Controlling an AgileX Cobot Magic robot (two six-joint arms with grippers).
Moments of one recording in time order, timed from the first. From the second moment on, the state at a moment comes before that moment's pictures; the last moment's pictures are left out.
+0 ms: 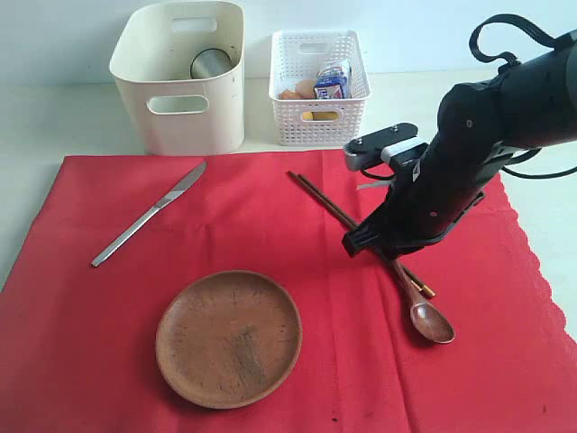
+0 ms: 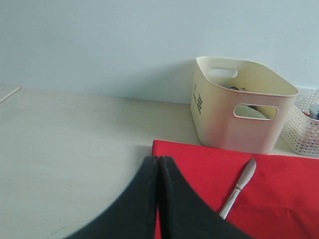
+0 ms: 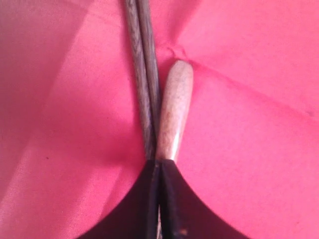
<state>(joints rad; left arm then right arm) 0.00 0.01 0.00 -0.09 0.20 0.00 0.60 1.87 -0.95 0.10 0.52 -0.06</state>
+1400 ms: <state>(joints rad) 0.00 0.01 0.00 -0.09 0.20 0.00 0.60 1.71 -1.15 0.29 0.43 -0.06</state>
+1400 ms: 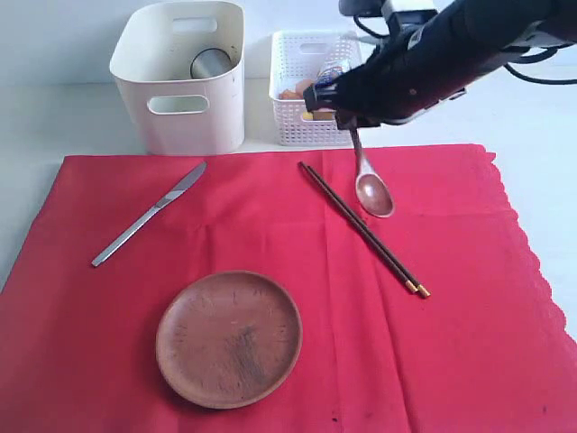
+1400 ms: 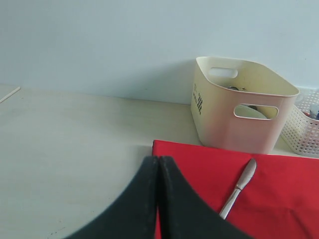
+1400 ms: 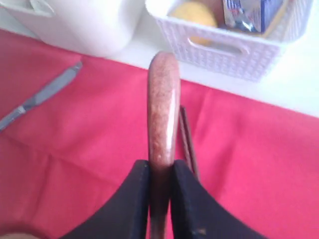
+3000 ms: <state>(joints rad) 0.00 0.01 0.00 -0.09 0.20 0.00 0.60 2.49 -2.26 1.27 0.29 -0.68</state>
